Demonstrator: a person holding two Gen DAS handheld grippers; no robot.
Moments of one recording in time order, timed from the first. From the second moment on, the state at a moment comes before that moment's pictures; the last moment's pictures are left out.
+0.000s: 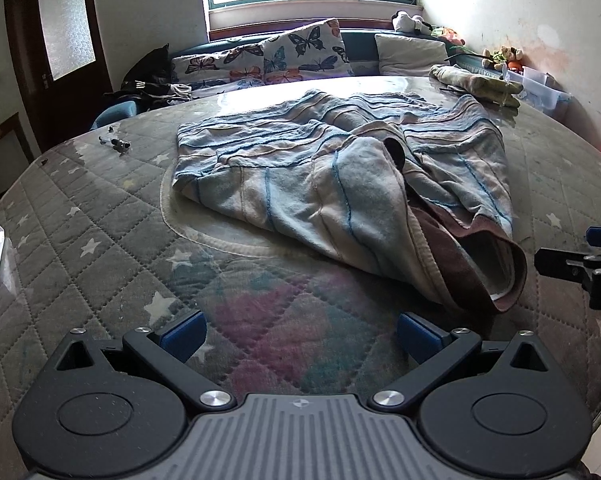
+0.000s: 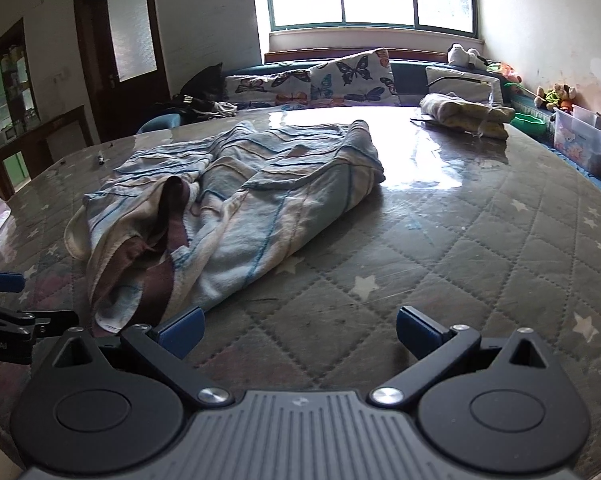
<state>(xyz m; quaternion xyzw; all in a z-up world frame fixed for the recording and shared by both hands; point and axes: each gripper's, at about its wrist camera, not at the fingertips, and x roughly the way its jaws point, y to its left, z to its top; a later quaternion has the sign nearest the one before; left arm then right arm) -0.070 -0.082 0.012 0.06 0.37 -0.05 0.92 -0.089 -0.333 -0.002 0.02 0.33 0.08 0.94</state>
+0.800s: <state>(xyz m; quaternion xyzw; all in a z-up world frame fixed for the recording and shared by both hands) -0.066 -0.089 0.013 0.07 0.38 -0.06 0.92 -0.088 -0.316 -0.001 0.01 0.33 0.11 0.94</state>
